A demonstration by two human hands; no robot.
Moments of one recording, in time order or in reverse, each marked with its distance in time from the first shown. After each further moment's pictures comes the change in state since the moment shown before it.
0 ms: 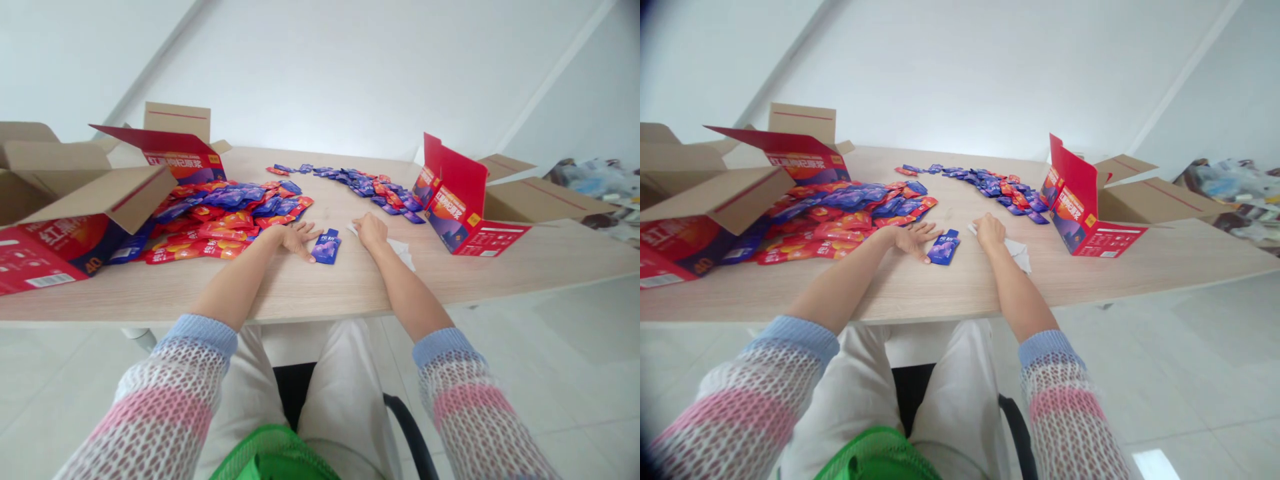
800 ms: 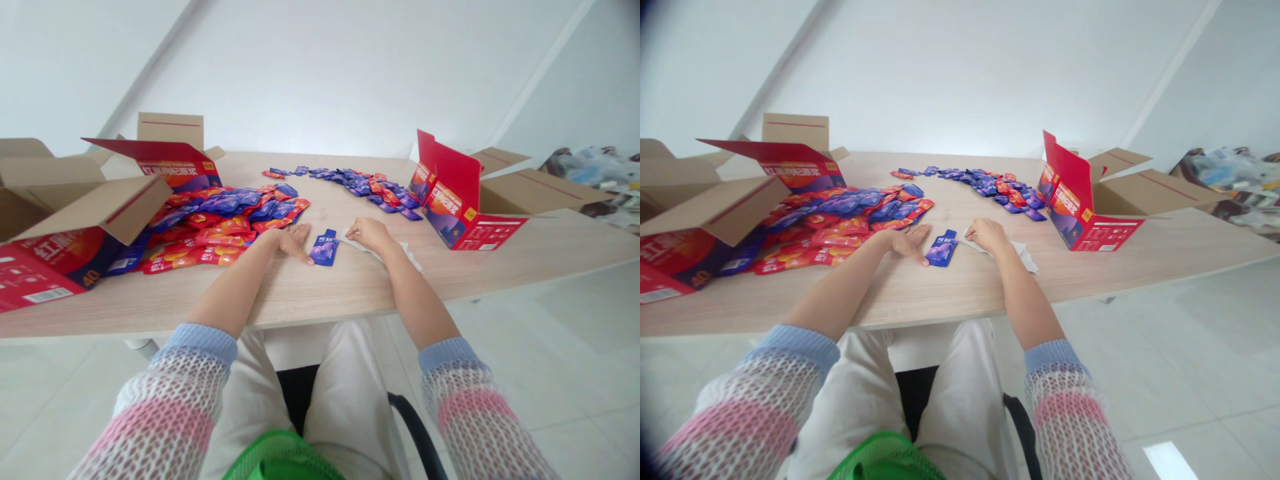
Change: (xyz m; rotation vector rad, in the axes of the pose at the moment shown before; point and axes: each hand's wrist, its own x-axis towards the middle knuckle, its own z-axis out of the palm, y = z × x) left_hand 0.001 0.000 0.003 0.001 0.026 -0.058; right_hand -0.012 0.013 -0.022 -0.008 -0.112 -0.342
